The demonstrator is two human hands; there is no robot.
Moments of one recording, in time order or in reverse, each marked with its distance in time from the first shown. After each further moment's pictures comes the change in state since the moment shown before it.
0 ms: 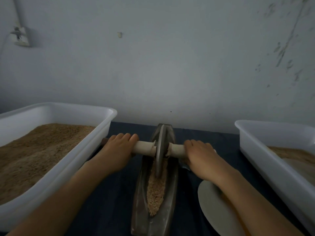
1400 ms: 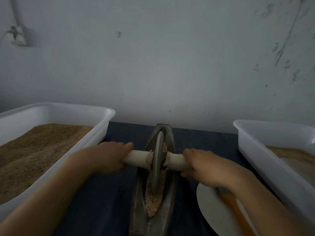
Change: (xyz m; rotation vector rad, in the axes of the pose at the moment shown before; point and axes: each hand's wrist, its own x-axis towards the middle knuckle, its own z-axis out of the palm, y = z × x) left_hand -0.011 0.003 -0.046 -0.090 -0.484 0.047; right_hand -0.017 -0.007 -0.037 0.177 -0.353 -0.051
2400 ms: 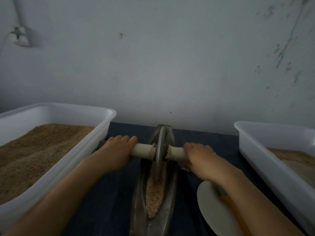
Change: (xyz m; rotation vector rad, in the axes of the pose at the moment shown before) left_hand 0.025 -0.004 0.022 0.086 0.347 -0.054; right_hand 0.023 0.013 0.016 -0.109 0.202 0.039
